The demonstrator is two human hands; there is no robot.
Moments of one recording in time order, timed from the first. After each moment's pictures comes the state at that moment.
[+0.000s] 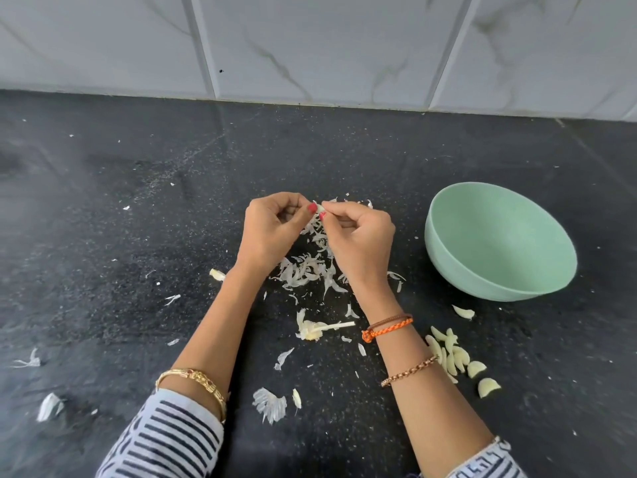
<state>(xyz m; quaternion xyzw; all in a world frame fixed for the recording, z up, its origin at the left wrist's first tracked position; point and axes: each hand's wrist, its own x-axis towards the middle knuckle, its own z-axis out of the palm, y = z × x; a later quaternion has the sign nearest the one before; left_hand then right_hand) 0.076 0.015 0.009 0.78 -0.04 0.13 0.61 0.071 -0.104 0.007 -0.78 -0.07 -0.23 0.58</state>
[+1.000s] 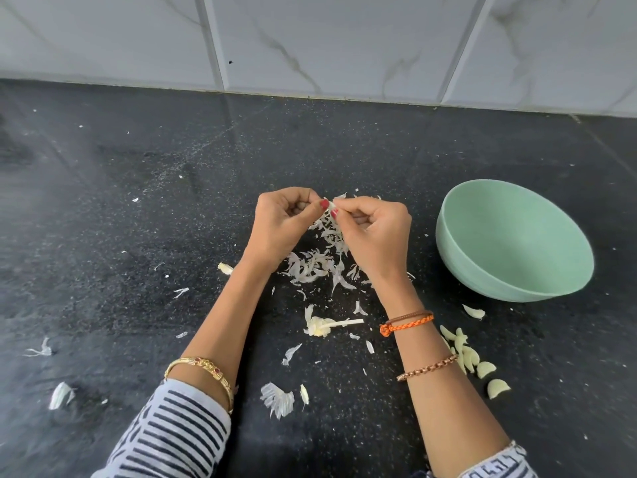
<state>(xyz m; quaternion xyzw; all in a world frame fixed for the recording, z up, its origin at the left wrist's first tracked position) 0.078 0.015 0.009 0.73 -0.06 0.11 0.67 0.076 -0.114 0.009 -0.79 -0.11 -0.21 0.56</state>
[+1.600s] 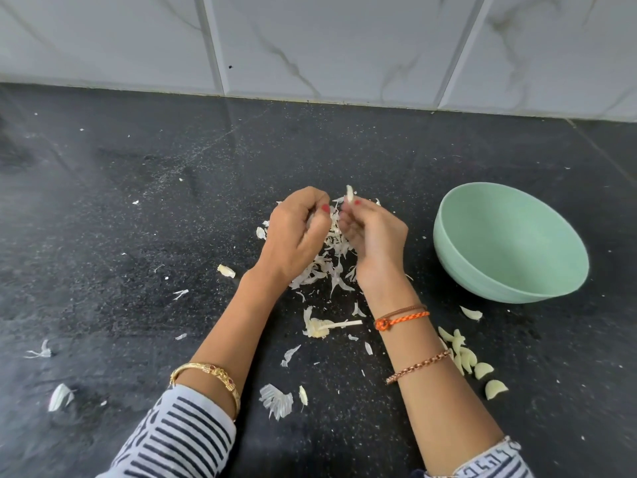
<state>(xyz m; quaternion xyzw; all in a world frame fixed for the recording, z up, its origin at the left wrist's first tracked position) 0.068 0.000 0.009 0.79 -0.15 0.22 0.55 0.074 -0.104 0.027 -0.55 0.17 -0.02 0.82</state>
